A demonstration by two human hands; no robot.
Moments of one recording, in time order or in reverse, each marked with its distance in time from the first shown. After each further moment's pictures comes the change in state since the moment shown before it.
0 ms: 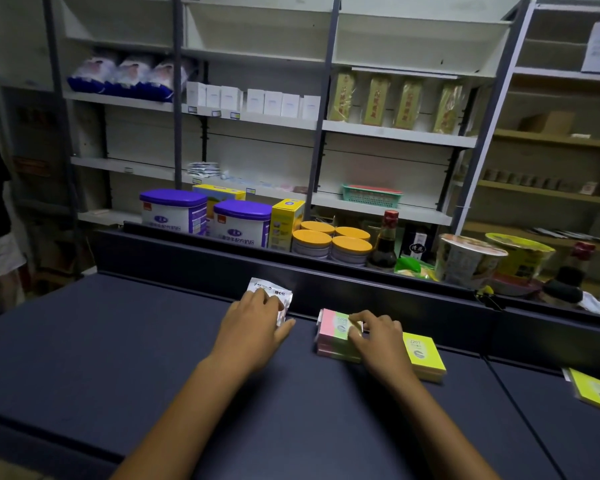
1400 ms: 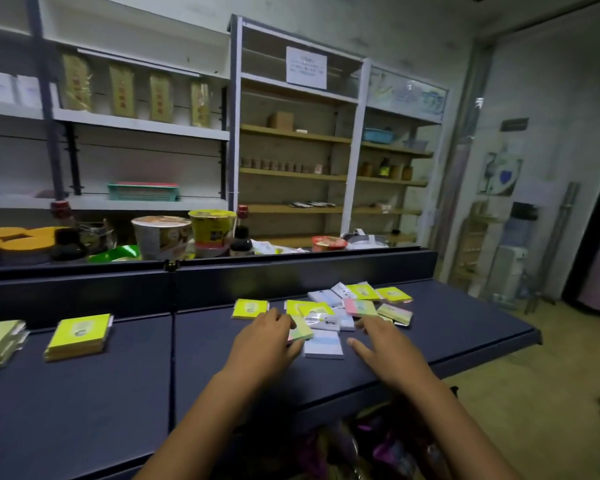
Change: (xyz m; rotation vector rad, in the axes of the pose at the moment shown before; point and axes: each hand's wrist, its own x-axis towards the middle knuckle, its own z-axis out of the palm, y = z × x) left_hand -0.086 0.521 0.044 -0.336 -0.203 0.562; right_hand -0.256 0.343 -0.383 -0.452 0.120 0.299
